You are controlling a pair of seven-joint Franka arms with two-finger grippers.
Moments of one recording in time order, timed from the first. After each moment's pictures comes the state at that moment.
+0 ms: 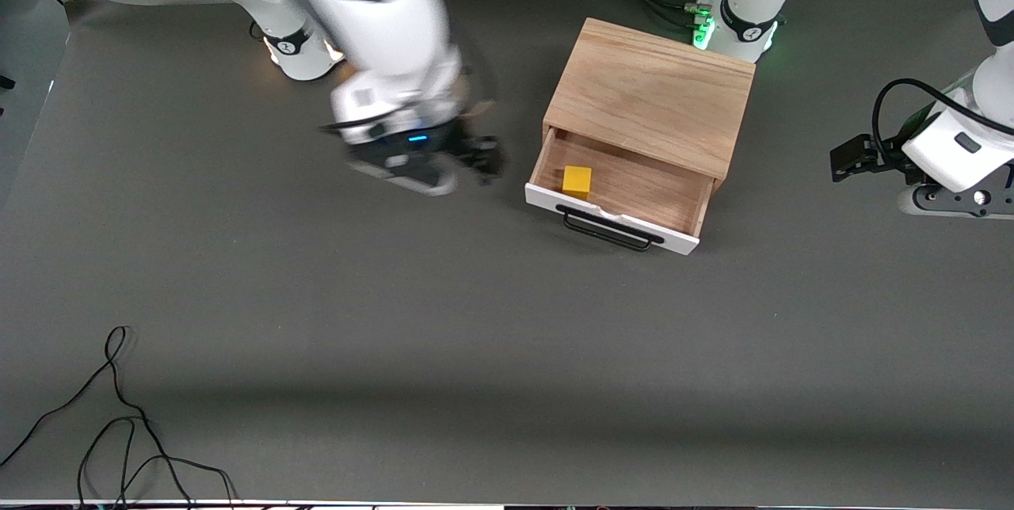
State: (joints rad) left arm -0.09 0.06 0.00 -1.58 0.02 1.54 -0.02; right arm 0.61 0.33 0.01 -1.27 0.03 1.67 1.01
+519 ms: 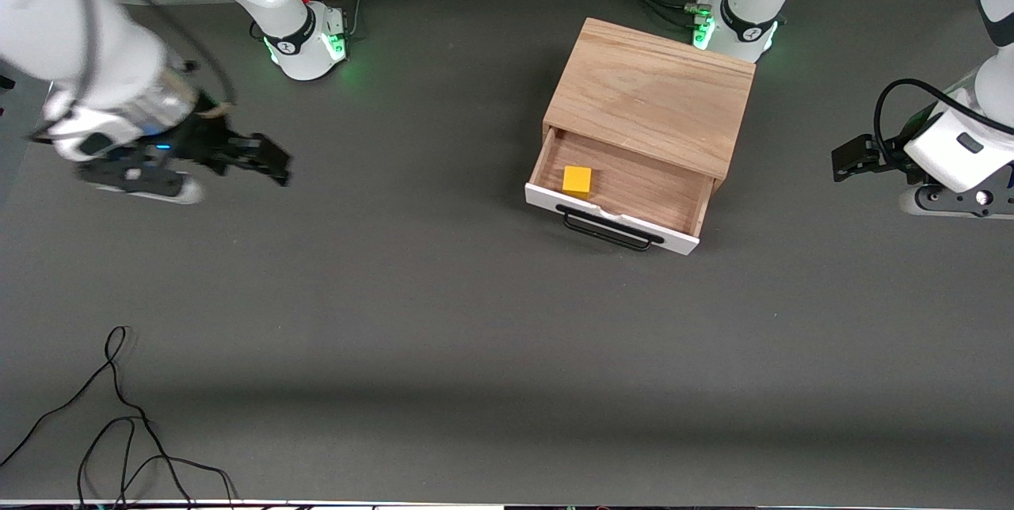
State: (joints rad) left arm -0.09 0.06 0.00 -1.58 0.02 1.53 -0.02; right arm 0.22 0.06 0.04 -1.52 0.03 1.59 0.45
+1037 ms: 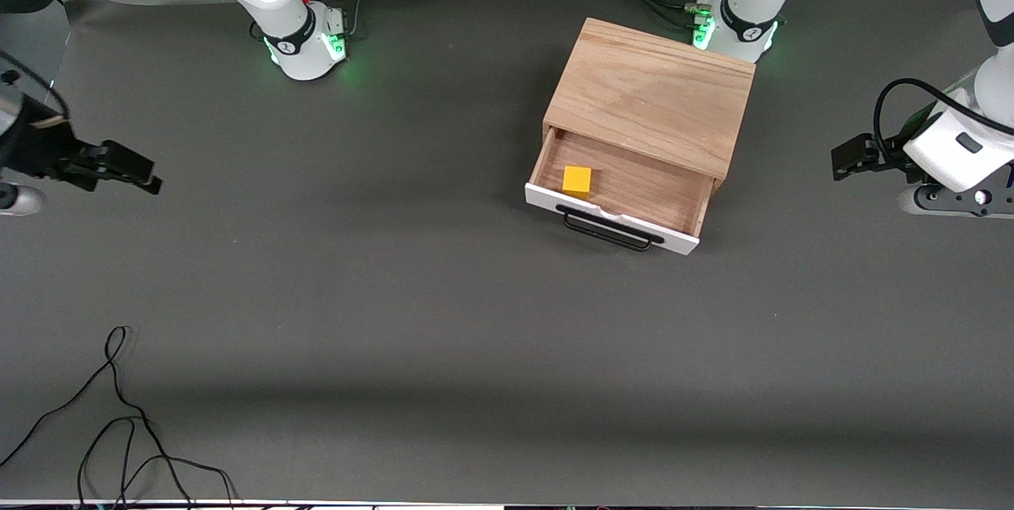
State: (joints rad) left arm -0.09 0.06 0.00 -1.58 0.02 1.53 -0.02; right arm 0.08 0.04 -0.08 -1.53 0.03 1.57 0.11
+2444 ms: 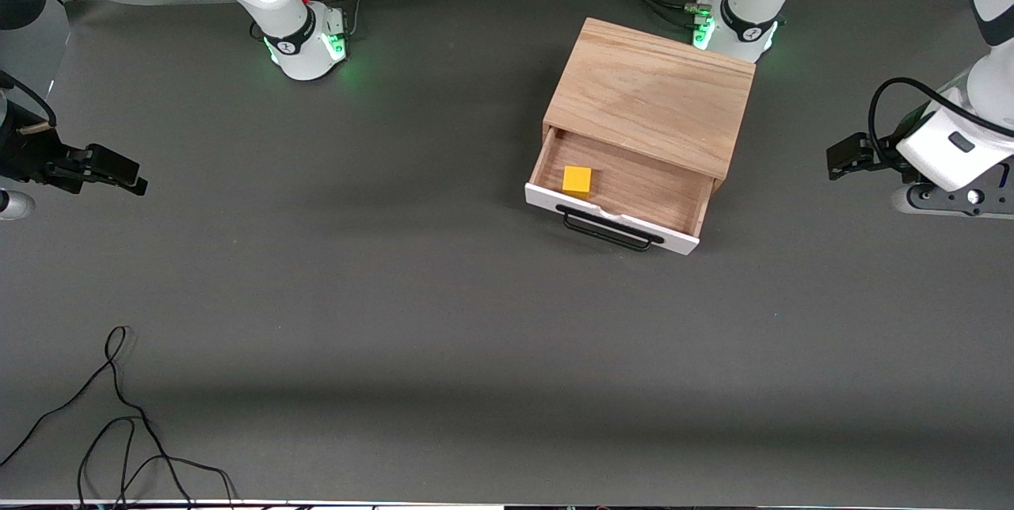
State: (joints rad) left arm -0.10 0.06 0.00 -1.58 0.02 1.53 -0.02; right arm 0.08 0.04 -0.10 -1.55 0.02 1.57 0.06
